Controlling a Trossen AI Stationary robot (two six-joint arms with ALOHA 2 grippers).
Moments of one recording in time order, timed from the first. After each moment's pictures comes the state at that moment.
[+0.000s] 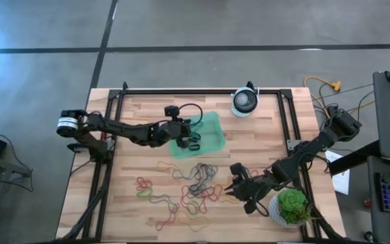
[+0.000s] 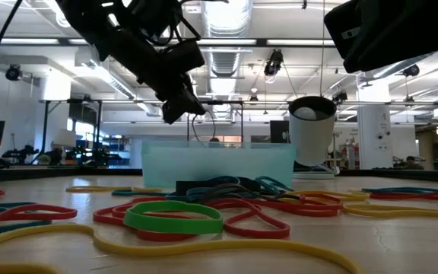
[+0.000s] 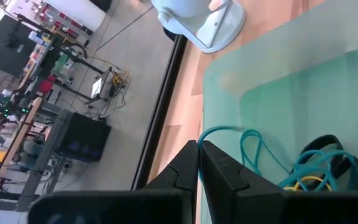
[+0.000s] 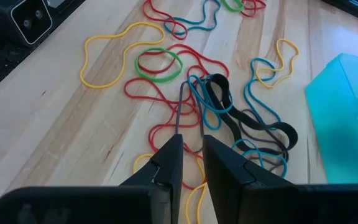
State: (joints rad) left arm 0.07 1.54 0.82 0.23 -0.66 0.48; right arm 0.60 1.47 0.79 -0.07 0.34 0.05
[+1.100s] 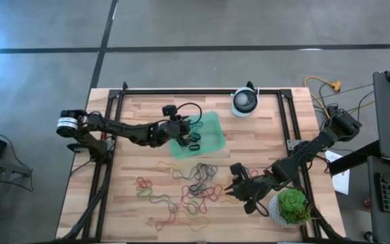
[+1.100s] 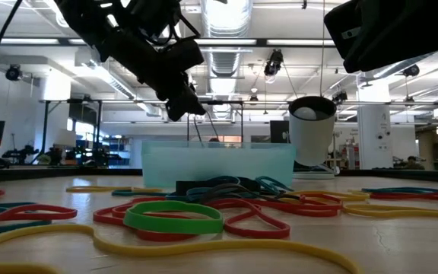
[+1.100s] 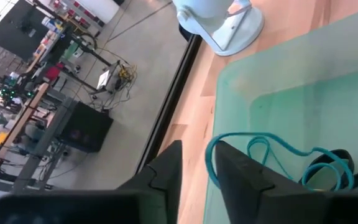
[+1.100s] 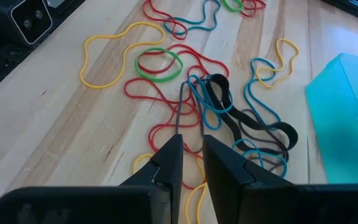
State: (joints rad) left arm 0.07 1.54 0.81 0.26 -0.70 0.40; right arm 0.60 1.47 0.79 -0.07 0.34 0.05
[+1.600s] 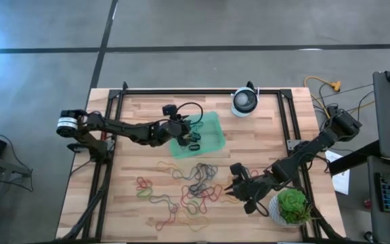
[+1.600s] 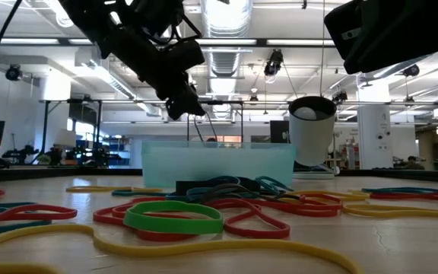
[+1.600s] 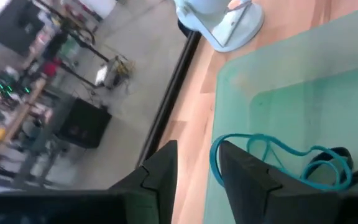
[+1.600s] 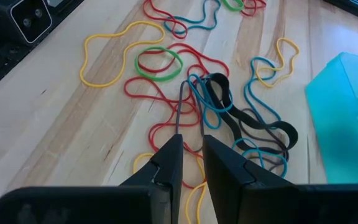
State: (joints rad) left arm 0.08 1.54 0.84 0.19 -0.69 0.36; right arm 0.60 1.47 0.79 -0.07 0.34 0.05
